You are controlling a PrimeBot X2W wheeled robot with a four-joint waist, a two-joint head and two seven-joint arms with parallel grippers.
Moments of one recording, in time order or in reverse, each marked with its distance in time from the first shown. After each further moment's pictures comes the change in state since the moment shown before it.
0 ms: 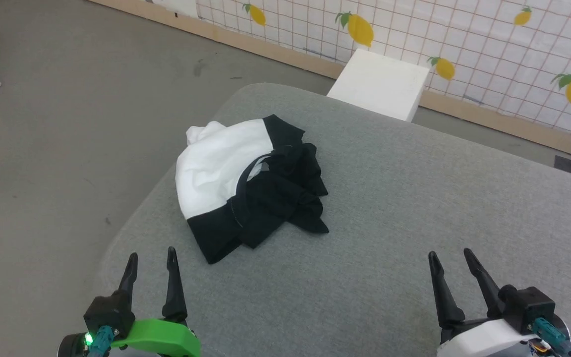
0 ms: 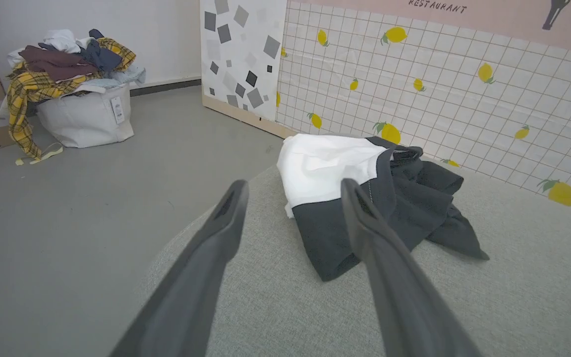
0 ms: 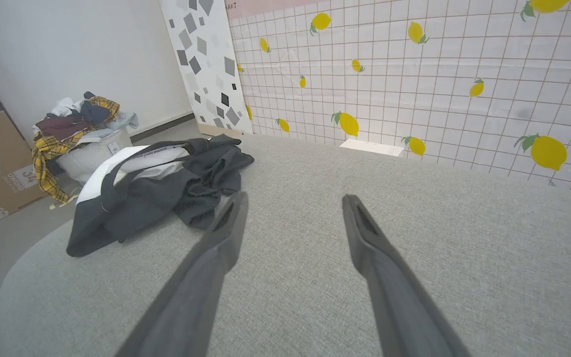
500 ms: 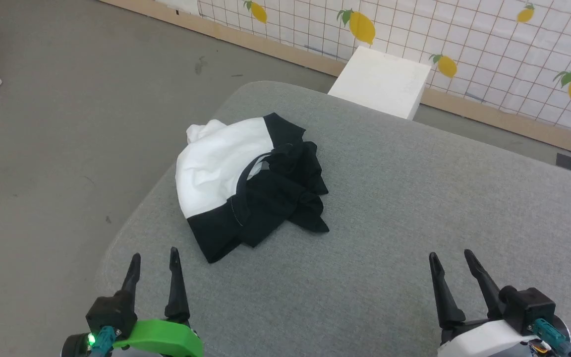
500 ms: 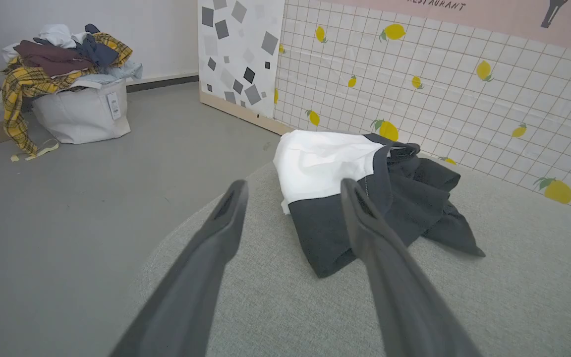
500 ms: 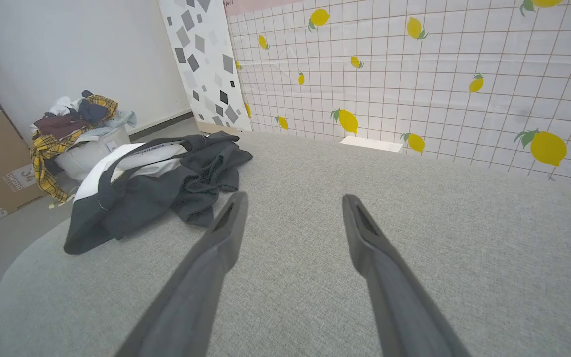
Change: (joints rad) left arm 0.000 0.000 -0.009 0.001 -0.008 0.005 -0.001; right arm 0.002 0.000 -0.002 0.005 0.000 0.000 -0.005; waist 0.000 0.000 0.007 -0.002
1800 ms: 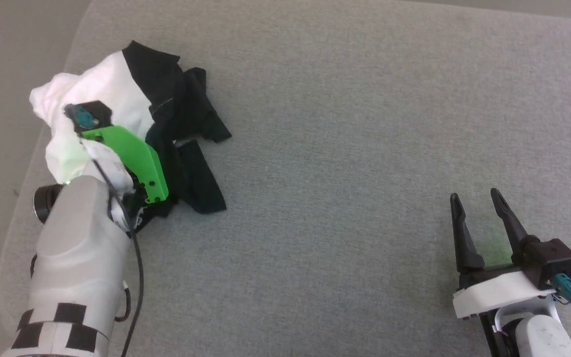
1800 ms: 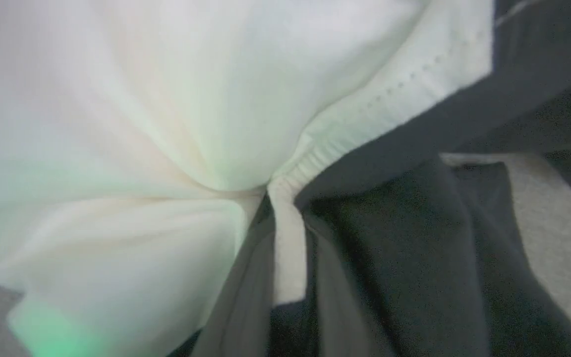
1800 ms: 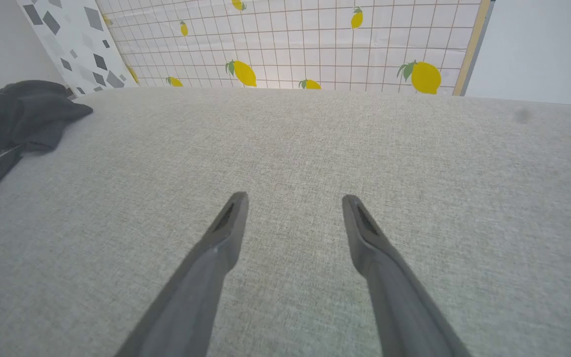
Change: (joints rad) left arm -0.835 0.140 -0.048 0.747 -0.171 -0.038 0.715; right arm -0.131 0.001 -0.066 -0.078 -0.125 0.000 0.014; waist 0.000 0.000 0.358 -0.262
